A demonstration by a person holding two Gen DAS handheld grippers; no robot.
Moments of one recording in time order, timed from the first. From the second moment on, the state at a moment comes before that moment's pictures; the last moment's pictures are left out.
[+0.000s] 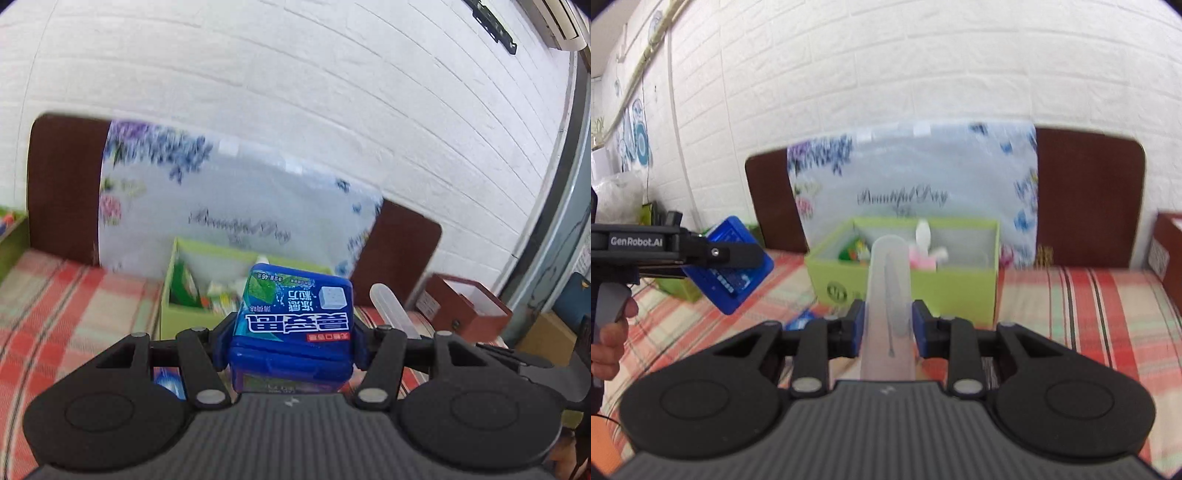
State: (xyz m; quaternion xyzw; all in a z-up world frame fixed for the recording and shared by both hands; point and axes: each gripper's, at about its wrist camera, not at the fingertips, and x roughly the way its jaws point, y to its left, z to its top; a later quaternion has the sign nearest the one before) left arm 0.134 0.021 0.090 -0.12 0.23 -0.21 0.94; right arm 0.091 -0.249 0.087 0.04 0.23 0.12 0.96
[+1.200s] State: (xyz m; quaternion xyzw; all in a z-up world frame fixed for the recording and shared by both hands) left arm 0.241 0.010 0.077 -0.08 0.21 -0.12 0.97; right arm 0.253 -0.243 0.055 -0.03 0.19 0.08 0.98
